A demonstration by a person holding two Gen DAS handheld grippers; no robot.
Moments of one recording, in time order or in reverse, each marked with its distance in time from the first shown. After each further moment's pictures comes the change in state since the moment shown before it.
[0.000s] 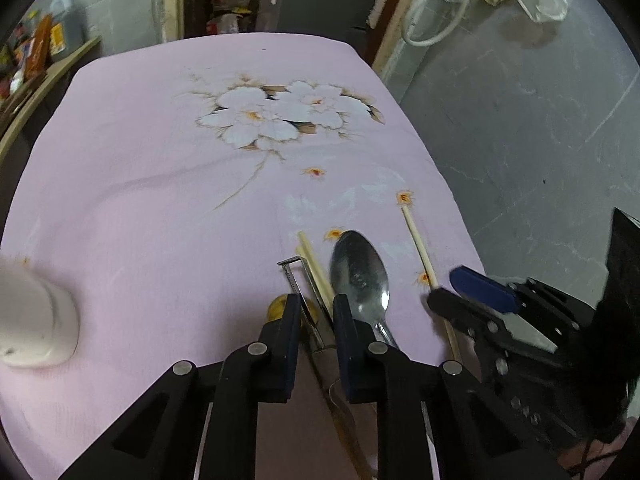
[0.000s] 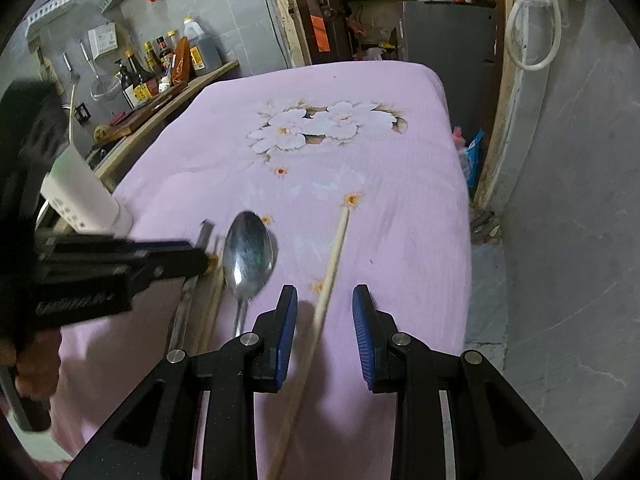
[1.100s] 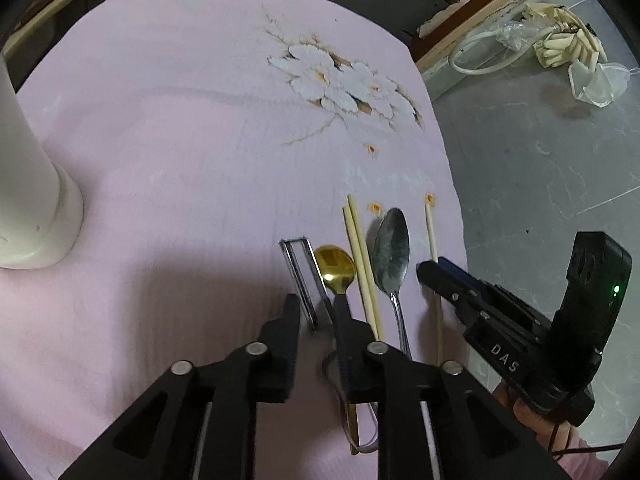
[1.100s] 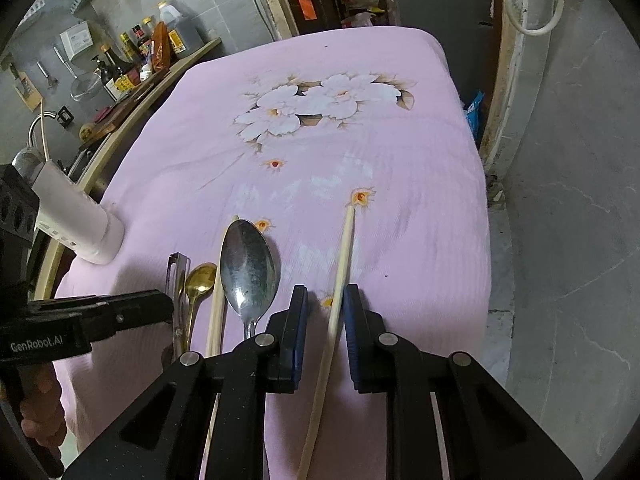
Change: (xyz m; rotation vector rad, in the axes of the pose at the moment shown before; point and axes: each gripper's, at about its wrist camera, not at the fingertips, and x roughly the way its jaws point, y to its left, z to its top) left arm 0.006 0.048 -0.017 -0.286 0.098 -0.151; right arm 0.020 0.001 0.016 0.061 0.117 0.008
